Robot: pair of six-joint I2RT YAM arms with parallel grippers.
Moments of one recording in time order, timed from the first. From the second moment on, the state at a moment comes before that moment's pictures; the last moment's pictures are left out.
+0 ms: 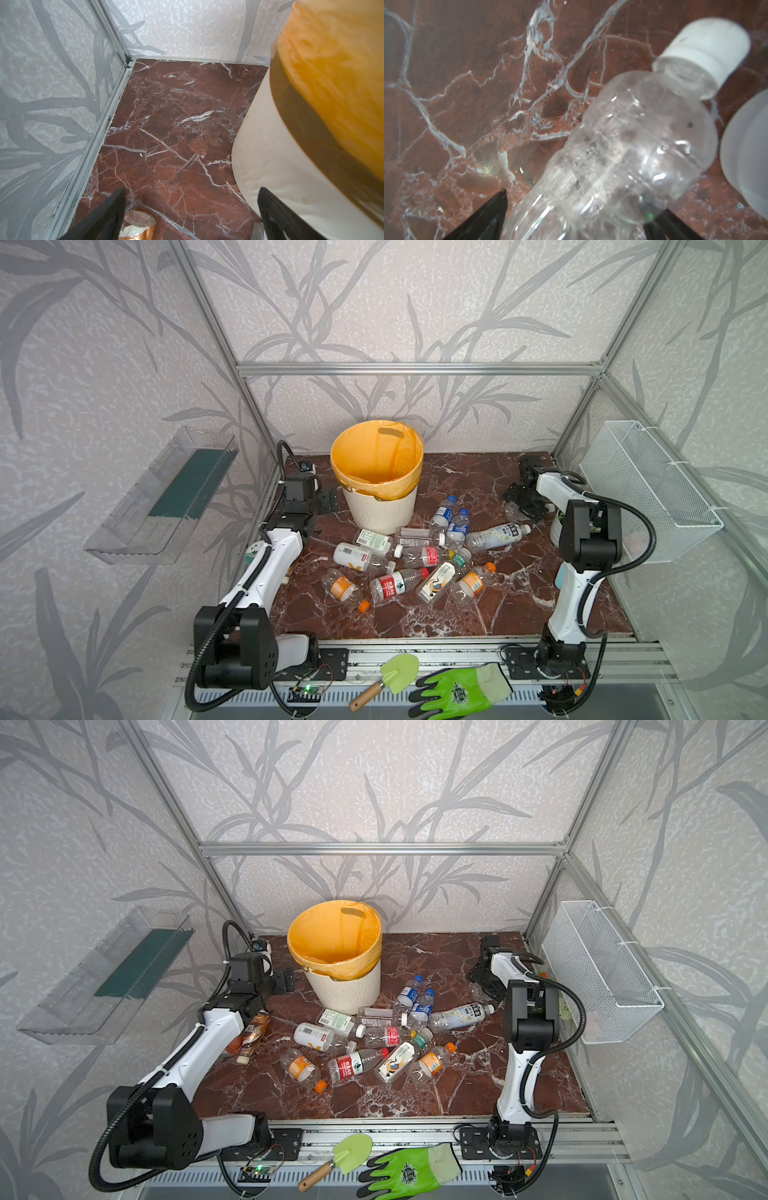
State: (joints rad) left arm -0.02 1.29 0.96 -0.27 -0.14 -0.07; right arm -0.04 2.10 1.61 -0.79 0.14 0.81
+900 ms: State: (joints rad) left arm -0.03 1.26 0.93 -0.30 -0.30 -0.23; right arm -0.04 2.02 1.63 -0.62 -0.06 0.55
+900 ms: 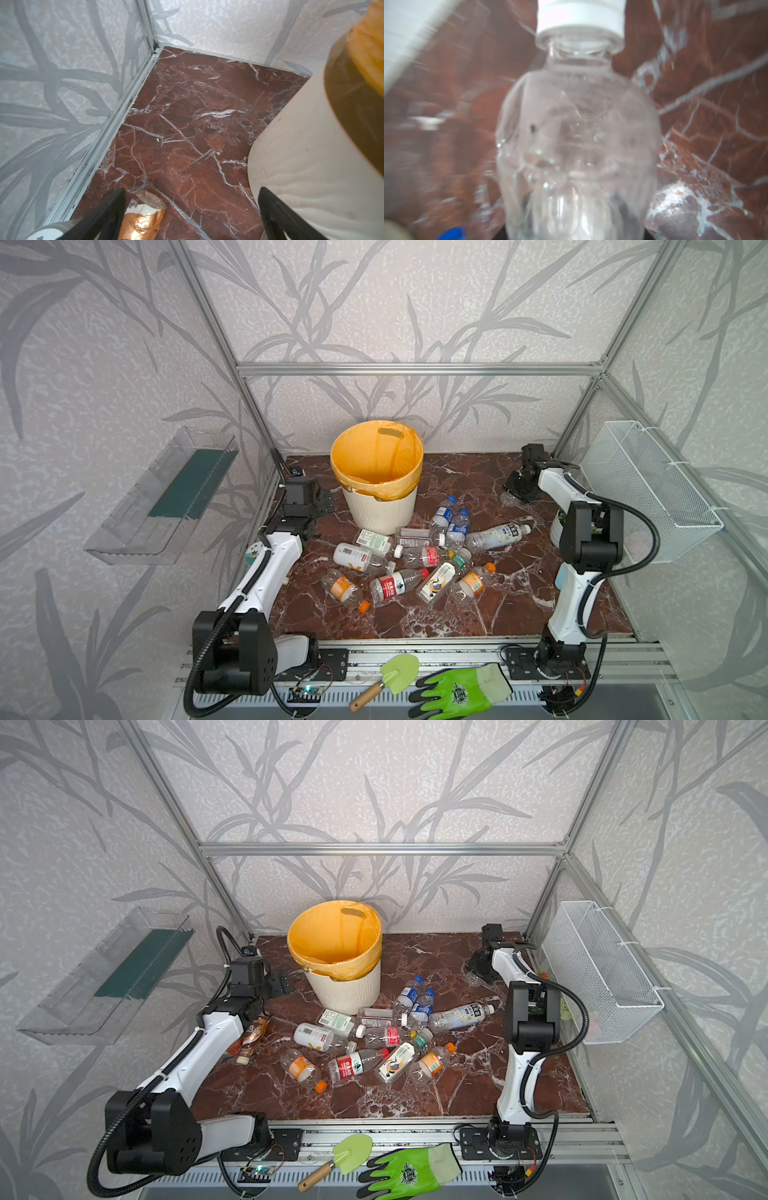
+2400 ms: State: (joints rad) left arm -0.05 1.07 0.84 -0.36 -0.33 -0.35; right arm 0.55 1.62 1.75 0.06 -0.14 0.44
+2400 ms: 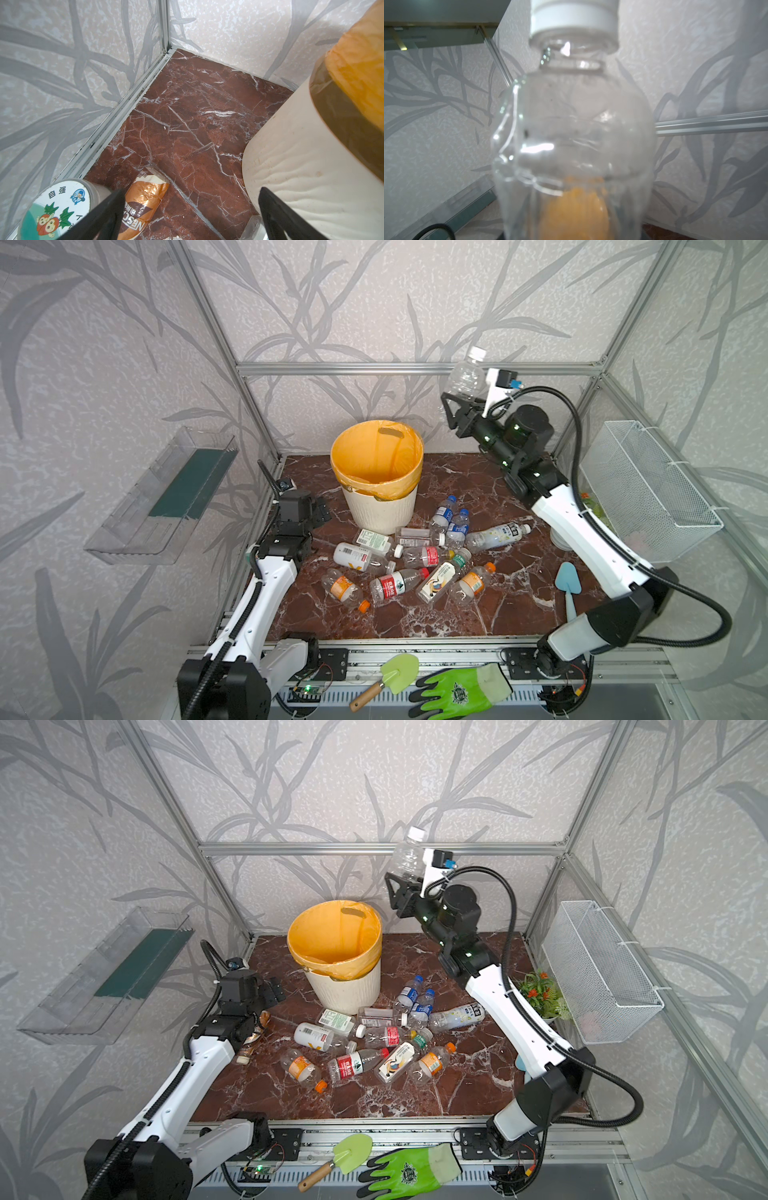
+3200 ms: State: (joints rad) left arm -0.33 0.96 1.05 -0.40 -0.55 -0.19; right arm 0.44 1.34 1.61 -0.46 0.06 0.36
